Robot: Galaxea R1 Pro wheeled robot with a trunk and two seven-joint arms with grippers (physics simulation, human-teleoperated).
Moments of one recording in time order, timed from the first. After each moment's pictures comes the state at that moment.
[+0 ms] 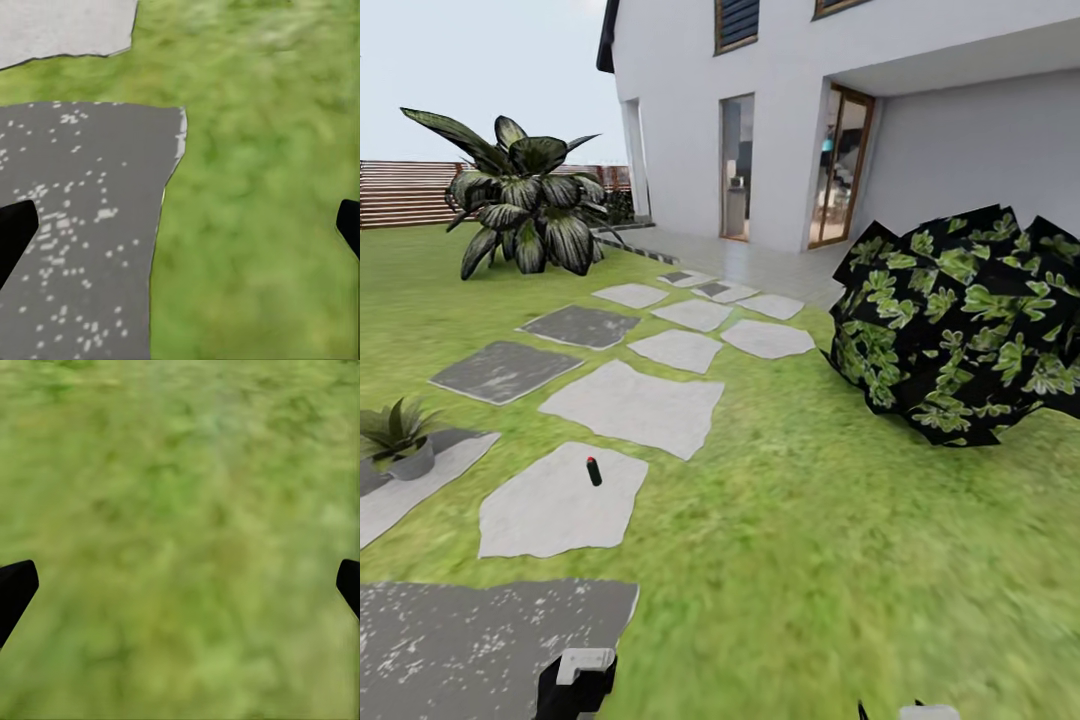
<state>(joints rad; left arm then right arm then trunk) -0.25 0.02 -0.01 -0.51 0.00 -0.23 0.00 -0.08 -0.09 0.00 -0.59 0.00 -0.40 0.00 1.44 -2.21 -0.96</state>
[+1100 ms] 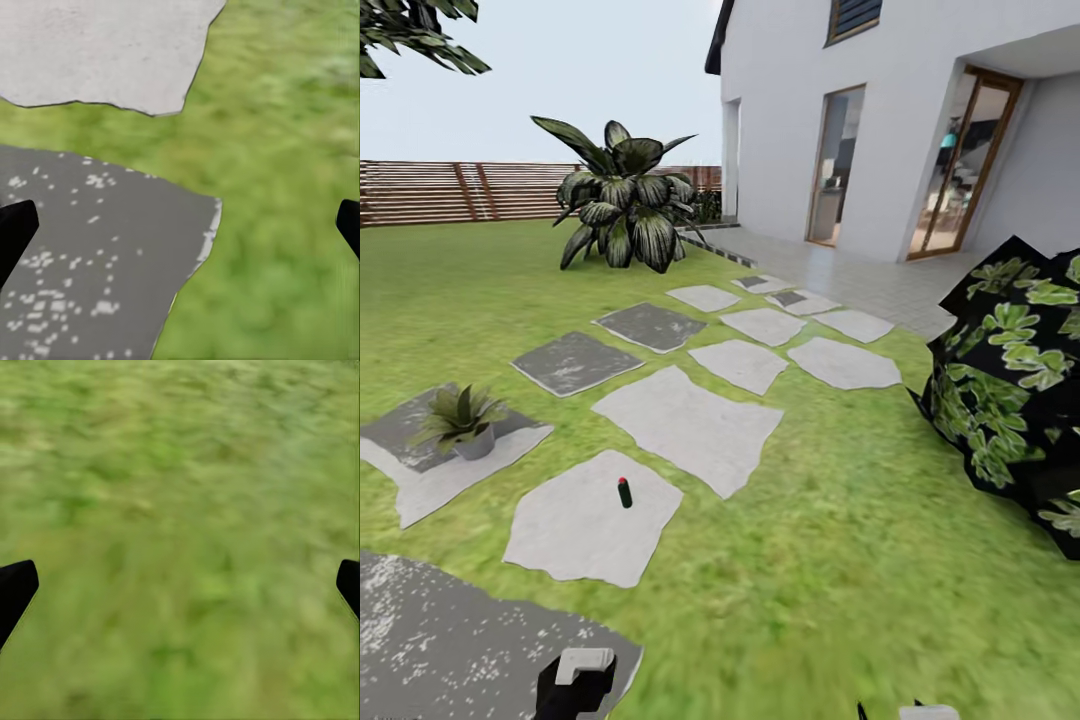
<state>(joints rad) -0.25 0.02 -0.01 -0.51 0.00 -0.23 0.00 -0.08 -0.09 0.00 -0.59 0.00 -0.40 0.00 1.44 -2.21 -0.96</state>
